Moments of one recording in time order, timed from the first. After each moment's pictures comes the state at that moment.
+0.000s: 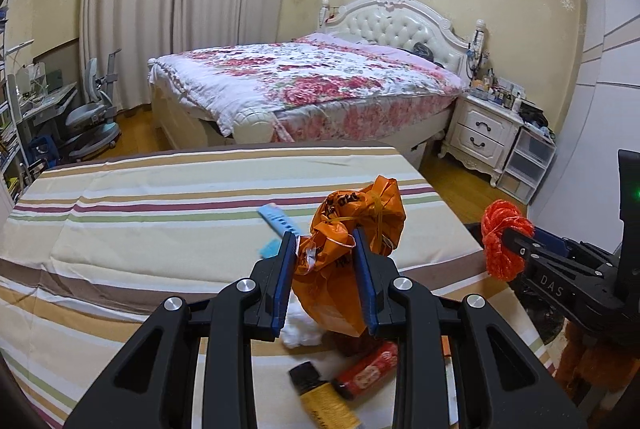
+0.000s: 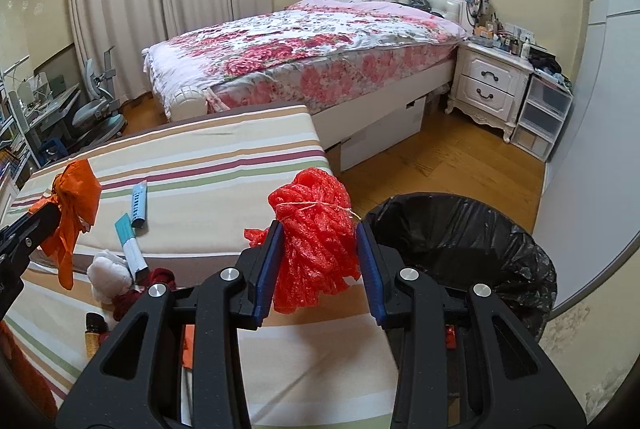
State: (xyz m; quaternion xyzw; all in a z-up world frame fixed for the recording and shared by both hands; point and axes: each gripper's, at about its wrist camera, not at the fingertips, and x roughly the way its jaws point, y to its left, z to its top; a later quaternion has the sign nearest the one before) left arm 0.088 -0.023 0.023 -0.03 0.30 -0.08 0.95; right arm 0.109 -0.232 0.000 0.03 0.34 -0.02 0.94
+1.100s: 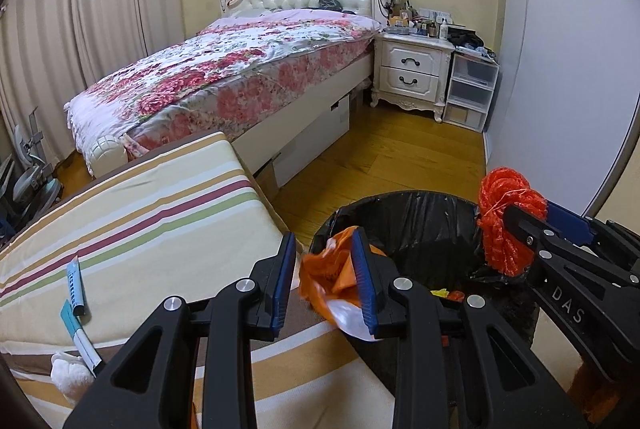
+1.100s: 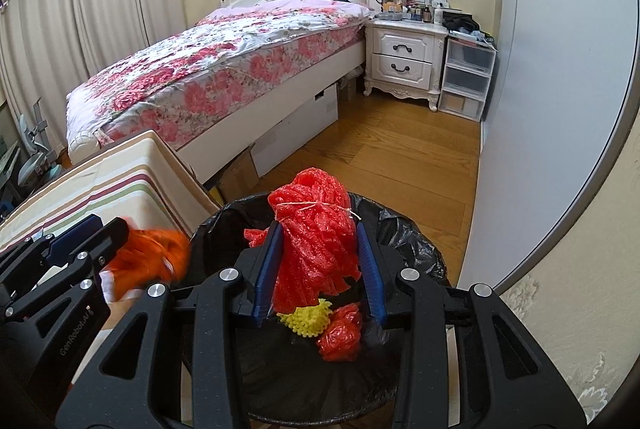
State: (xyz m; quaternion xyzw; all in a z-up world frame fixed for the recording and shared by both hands) left arm 0.140 -0.222 -0.019 0.09 0.34 -0.19 0.92; right arm 0.112 -0.378 -0.029 0.10 0.34 -0.14 0.92
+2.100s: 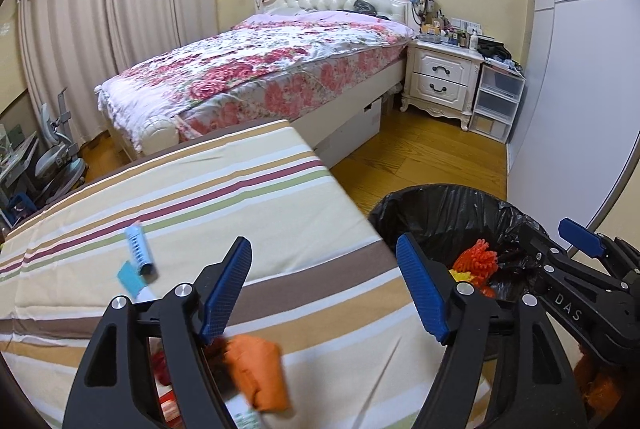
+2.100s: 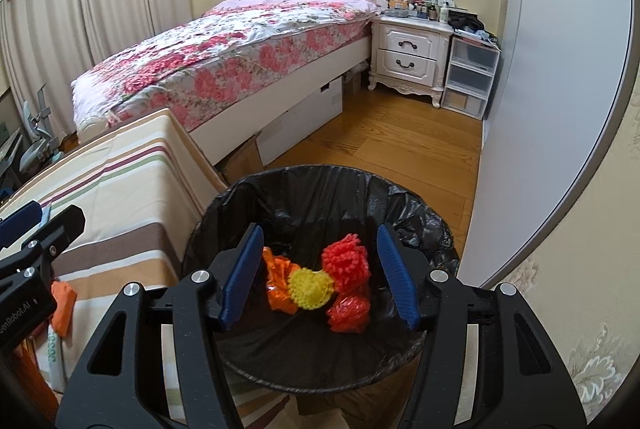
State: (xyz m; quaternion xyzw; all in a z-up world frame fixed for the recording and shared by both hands) left arm 0.105 -0.155 0.003 0.07 0.34 -0.14 0.93; right arm 0.080 -0.341 -0.026 0.08 0.35 -0.13 0.93
